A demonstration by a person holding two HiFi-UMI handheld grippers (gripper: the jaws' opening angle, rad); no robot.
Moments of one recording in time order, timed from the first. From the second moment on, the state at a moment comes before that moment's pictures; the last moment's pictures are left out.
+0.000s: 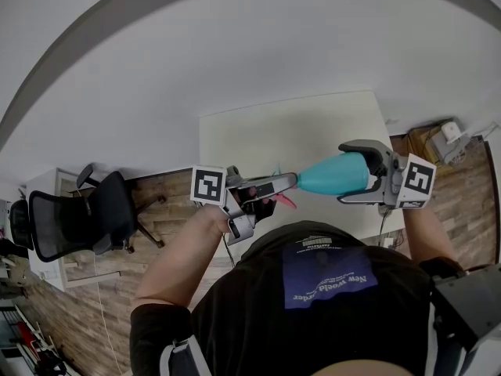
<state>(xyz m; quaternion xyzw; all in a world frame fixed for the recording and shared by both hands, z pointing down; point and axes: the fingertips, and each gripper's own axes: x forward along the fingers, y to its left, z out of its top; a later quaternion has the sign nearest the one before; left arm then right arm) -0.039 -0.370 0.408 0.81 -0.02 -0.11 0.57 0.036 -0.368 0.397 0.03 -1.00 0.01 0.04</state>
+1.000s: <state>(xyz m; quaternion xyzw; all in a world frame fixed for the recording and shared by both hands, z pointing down) -0.123 -0.397 0.411 0.83 -0.15 -0.23 0.48 0.102 -0.419 0.411 0.14 -0.99 0.10 0.00</state>
